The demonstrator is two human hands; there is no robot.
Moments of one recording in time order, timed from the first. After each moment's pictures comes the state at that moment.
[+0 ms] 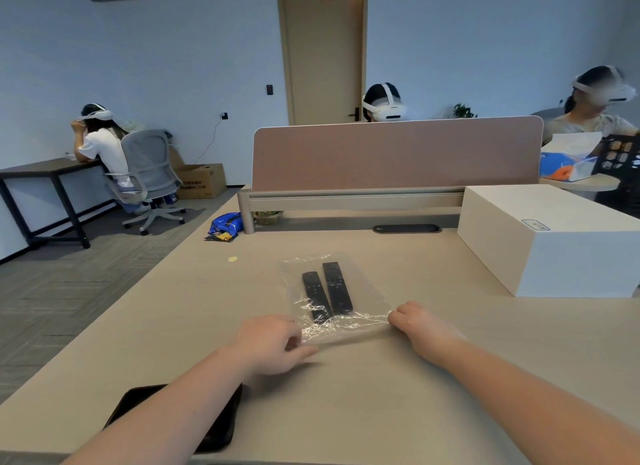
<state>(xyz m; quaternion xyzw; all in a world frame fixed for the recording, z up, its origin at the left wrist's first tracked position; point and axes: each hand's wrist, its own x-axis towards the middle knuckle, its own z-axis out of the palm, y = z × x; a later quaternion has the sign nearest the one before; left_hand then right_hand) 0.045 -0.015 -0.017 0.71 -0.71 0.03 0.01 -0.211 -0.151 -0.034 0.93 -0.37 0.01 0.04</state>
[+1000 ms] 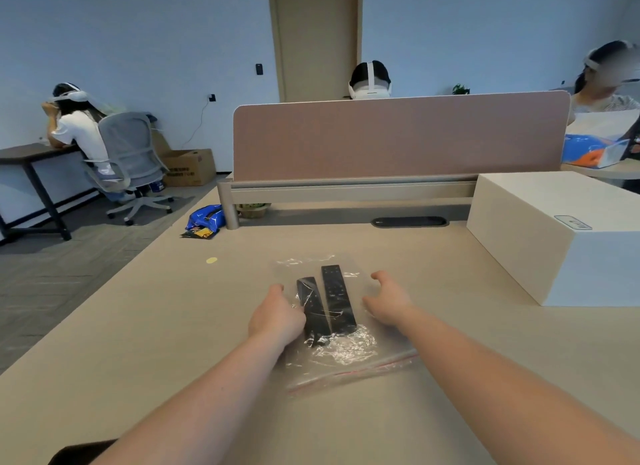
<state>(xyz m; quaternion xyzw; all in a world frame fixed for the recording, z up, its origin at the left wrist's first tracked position) 0.040 -0.119 -0.031 0.88 -0.37 -0.15 0.28 -0.123 -0.217 -0.025 0.73 -0.57 0.15 -0.34</state>
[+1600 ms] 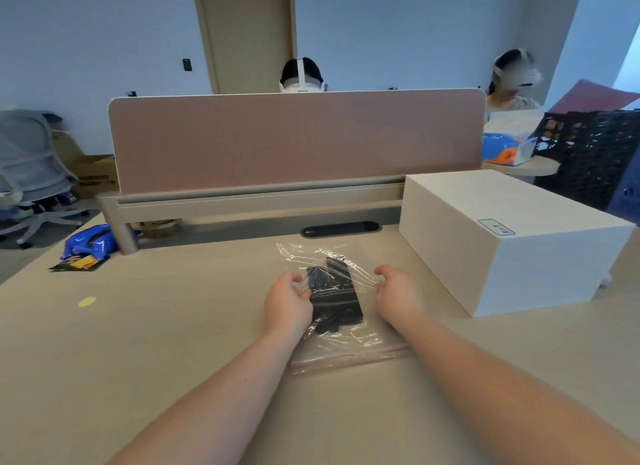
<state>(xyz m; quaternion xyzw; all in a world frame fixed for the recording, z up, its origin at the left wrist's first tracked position) -0.059 -0.266 -0.052 0.76 -0.45 -0.15 0.44 -0.225 -0.314 -0.043 0.70 -0.63 0.28 -0.18</state>
